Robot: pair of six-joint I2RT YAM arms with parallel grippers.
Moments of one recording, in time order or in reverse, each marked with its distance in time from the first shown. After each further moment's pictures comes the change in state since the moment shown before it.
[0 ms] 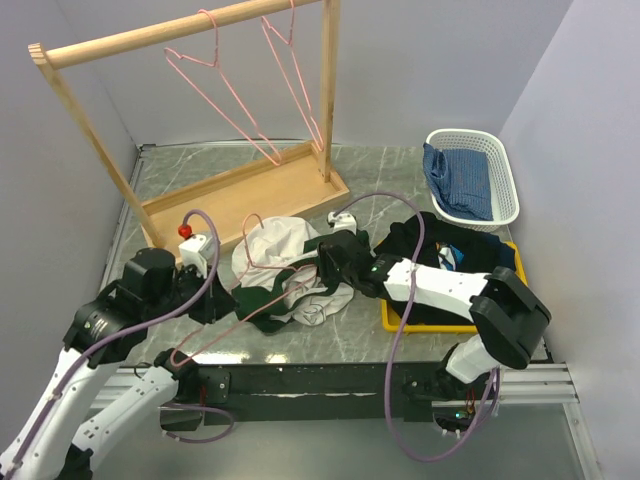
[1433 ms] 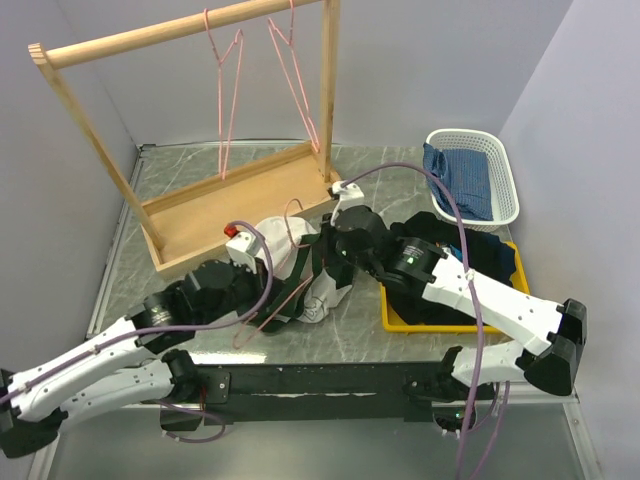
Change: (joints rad) left arm -0.463 0.126 -0.241 0.610 -0.472 -0.181; right arm 0.104 -0.231 0.333 -0.345 -0.047 0.041
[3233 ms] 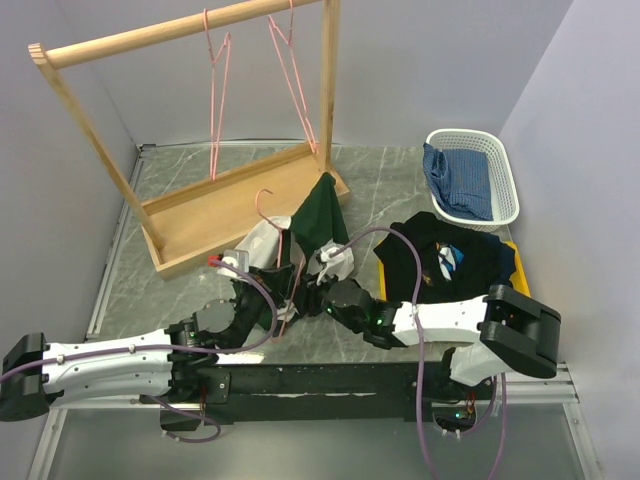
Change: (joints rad) left arm -0.298 0.052 -0.361 0.897 -0.650 0.068; right arm 0.188 0.132 -0.641 1.011 0.080 0.000
